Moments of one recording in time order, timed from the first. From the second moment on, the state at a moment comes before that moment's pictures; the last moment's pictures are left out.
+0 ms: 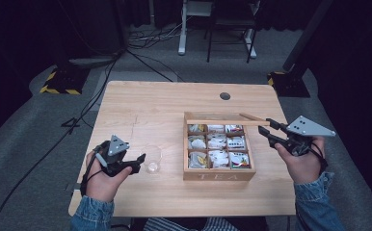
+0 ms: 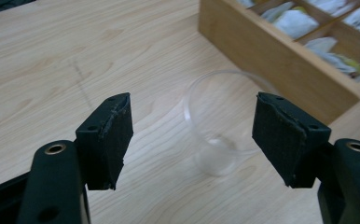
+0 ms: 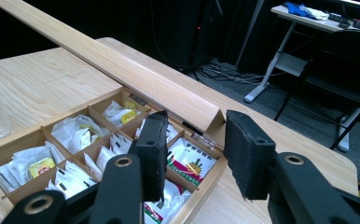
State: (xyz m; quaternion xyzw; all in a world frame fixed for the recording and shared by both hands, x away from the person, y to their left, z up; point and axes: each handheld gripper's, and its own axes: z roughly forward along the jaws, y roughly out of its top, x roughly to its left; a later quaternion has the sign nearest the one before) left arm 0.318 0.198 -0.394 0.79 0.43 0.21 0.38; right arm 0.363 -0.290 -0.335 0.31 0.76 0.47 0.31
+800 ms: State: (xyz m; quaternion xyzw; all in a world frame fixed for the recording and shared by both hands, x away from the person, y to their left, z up) left arm 0.324 0.111 -0.389 0.83 0.33 0.17 0.41; right arm 0.363 -0.290 -0.335 0.32 0.76 0.47 0.31
